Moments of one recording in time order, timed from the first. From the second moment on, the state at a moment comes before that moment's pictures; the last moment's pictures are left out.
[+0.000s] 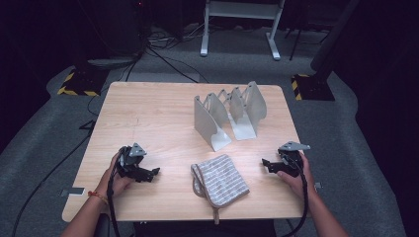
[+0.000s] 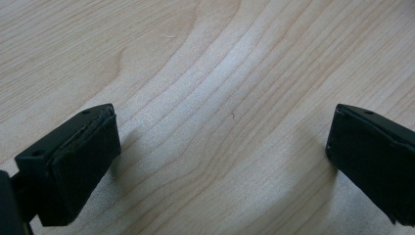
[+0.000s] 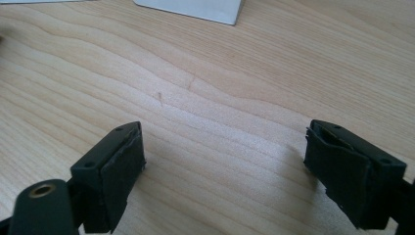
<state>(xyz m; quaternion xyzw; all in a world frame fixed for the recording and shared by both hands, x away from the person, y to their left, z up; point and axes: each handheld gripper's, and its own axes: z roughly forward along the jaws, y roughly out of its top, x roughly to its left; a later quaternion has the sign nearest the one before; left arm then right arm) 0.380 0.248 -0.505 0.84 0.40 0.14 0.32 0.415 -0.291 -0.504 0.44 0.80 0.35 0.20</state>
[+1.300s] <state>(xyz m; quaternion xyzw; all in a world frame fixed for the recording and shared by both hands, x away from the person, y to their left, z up) 0.379 0.249 -0.500 0.85 0.38 0.14 0.32 0.393 -0.249 -0.462 0.34 0.83 0.40 0.21</state>
